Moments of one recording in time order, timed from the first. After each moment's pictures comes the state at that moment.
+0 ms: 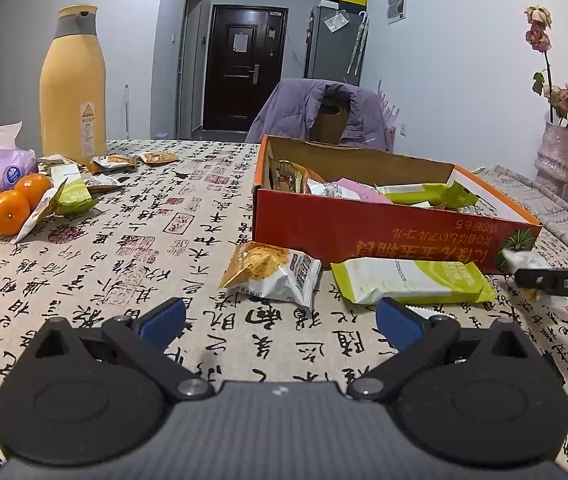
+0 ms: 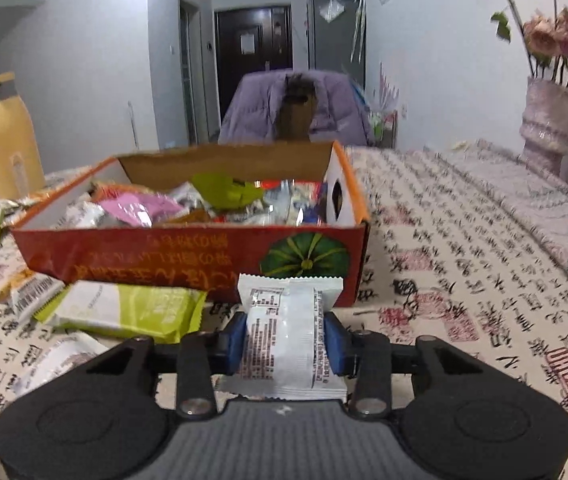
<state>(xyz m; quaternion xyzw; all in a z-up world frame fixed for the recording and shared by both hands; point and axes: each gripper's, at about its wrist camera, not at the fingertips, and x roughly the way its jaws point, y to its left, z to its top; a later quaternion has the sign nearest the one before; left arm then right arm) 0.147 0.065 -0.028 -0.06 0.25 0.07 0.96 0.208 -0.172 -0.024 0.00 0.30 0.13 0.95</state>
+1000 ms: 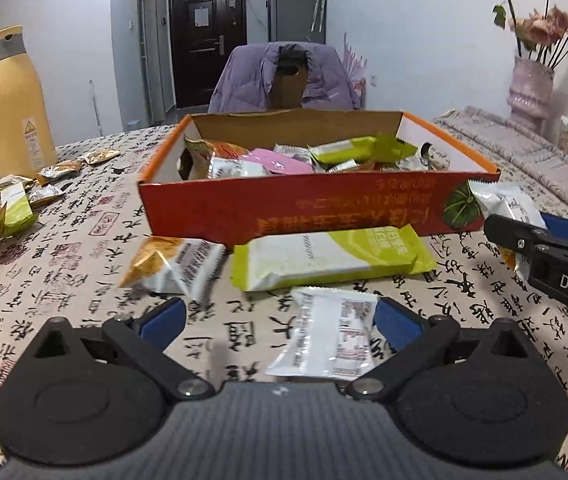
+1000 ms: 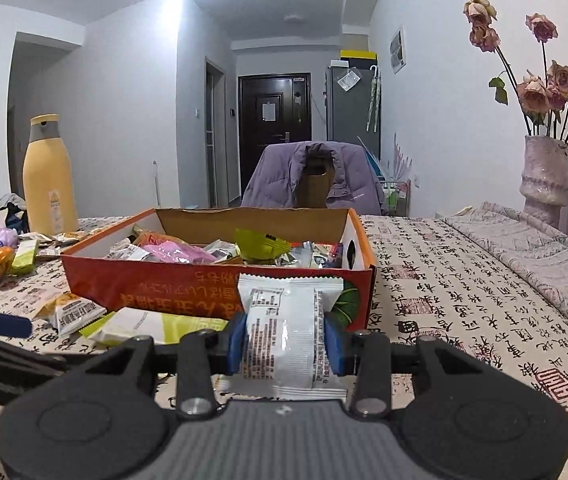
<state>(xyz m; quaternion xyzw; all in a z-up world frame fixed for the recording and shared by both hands) 0.180 -0.018 -0.024 0.00 0.32 0.04 0.95 0.161 -0.177 -0.019 0.00 0.19 0.16 0.97</state>
